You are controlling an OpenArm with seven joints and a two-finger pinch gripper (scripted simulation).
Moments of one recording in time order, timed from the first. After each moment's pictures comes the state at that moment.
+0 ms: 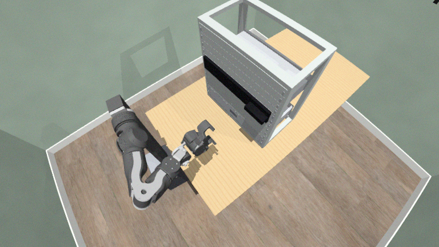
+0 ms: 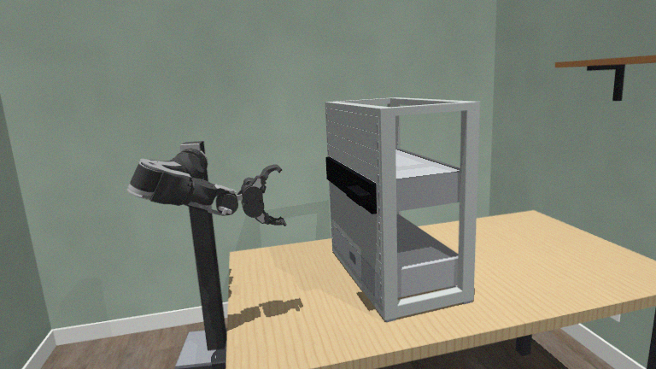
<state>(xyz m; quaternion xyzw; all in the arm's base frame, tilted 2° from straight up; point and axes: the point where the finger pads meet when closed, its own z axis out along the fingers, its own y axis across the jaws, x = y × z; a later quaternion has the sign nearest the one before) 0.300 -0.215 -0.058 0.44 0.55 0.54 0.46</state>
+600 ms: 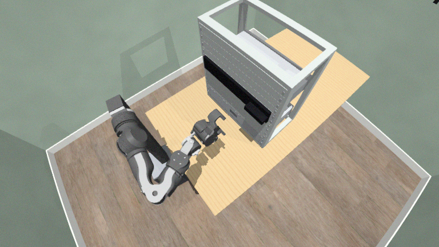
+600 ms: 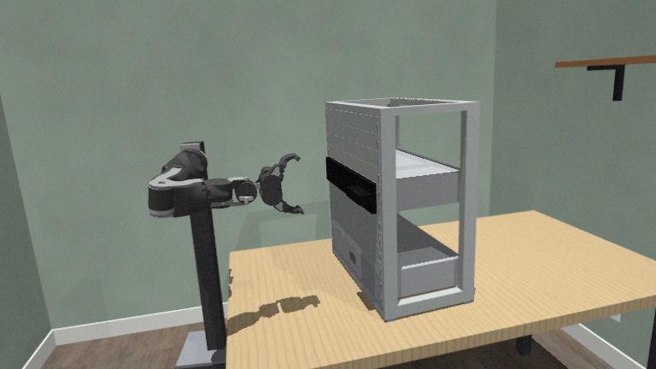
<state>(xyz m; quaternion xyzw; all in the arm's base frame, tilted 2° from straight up) 0.351 -0.207 -0.031 0.44 0.55 0.54 0.46</state>
